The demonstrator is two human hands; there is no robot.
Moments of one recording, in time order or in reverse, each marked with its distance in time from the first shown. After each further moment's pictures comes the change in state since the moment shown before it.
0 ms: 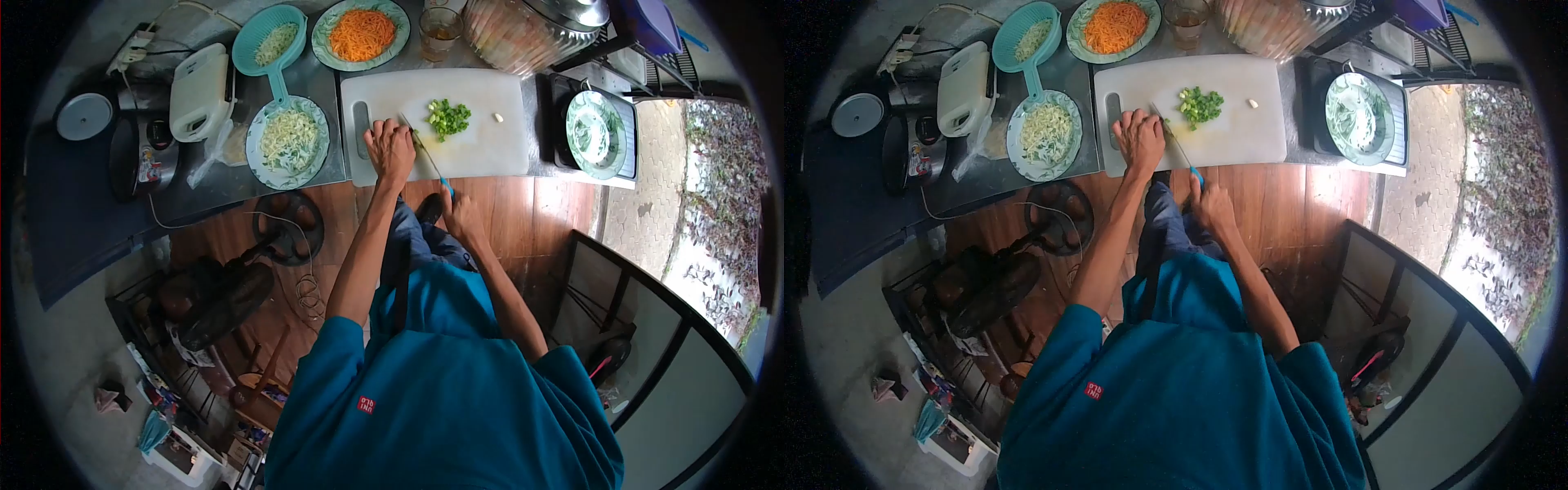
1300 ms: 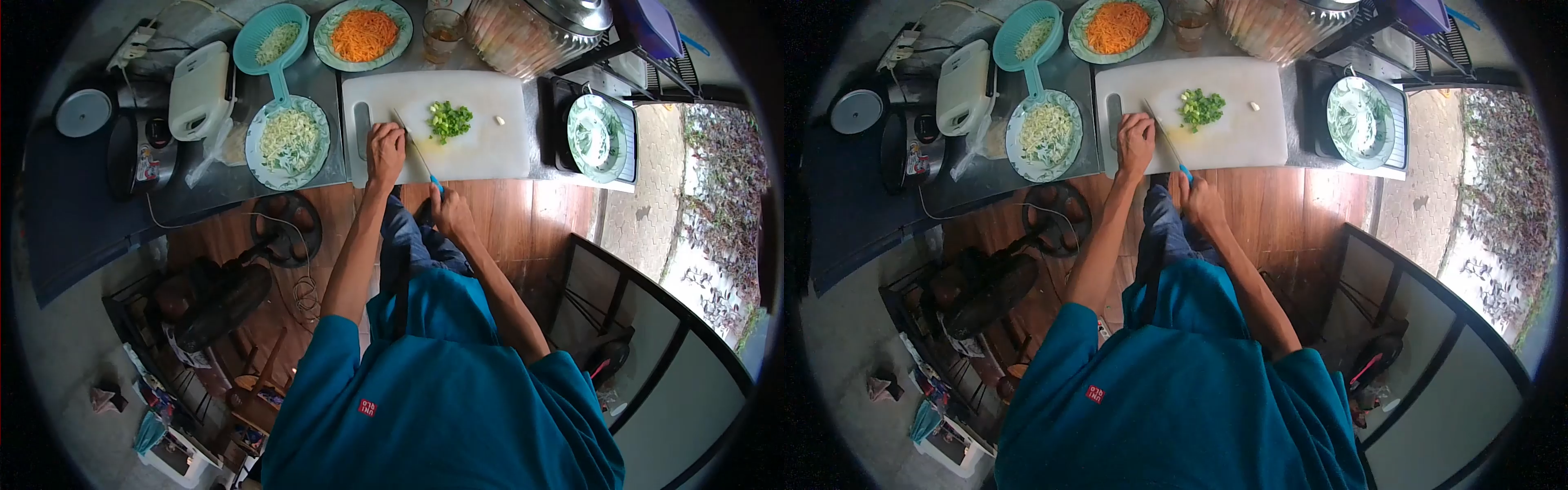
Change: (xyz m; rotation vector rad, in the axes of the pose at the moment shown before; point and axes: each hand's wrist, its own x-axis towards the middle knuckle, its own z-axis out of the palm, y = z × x) left_hand -0.001 -0.028 0.011 -0.421 0.097 0.069; right_hand 0.016 -0.023 0.015 0.078 0.093 -0.106
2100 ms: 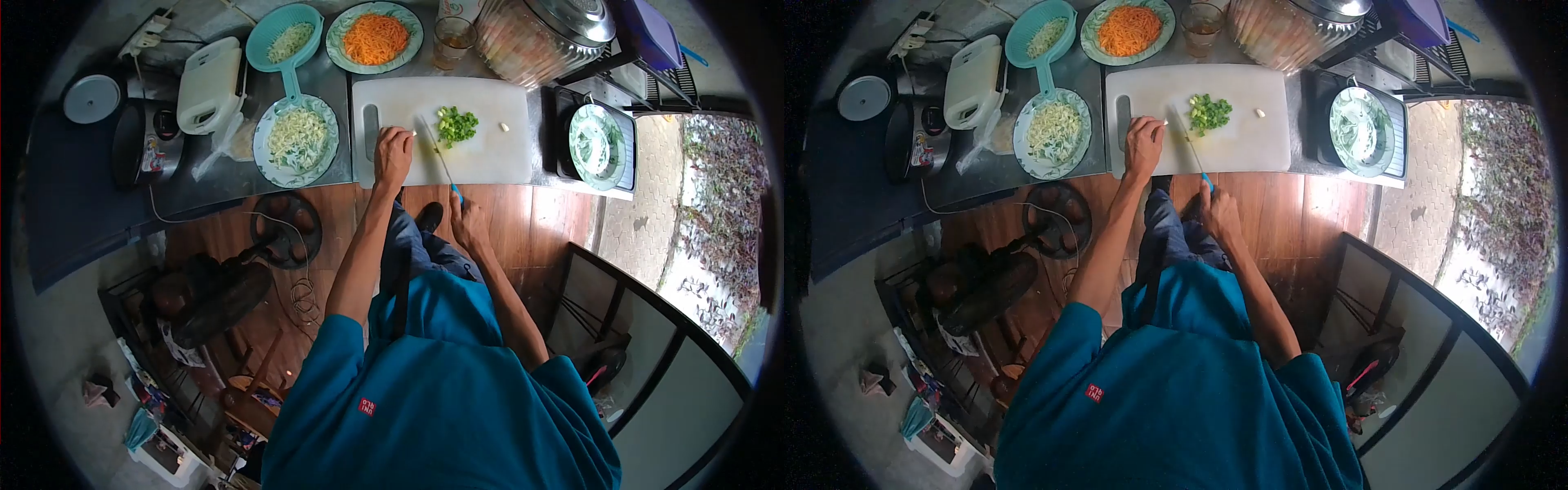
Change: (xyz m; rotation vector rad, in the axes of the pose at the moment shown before) left_hand -0.002 0.005 -0.005 -0.048 -0.030 -0.064; right_hand -0.028 -0.008 -0.038 -0.016 -0.072 0.047
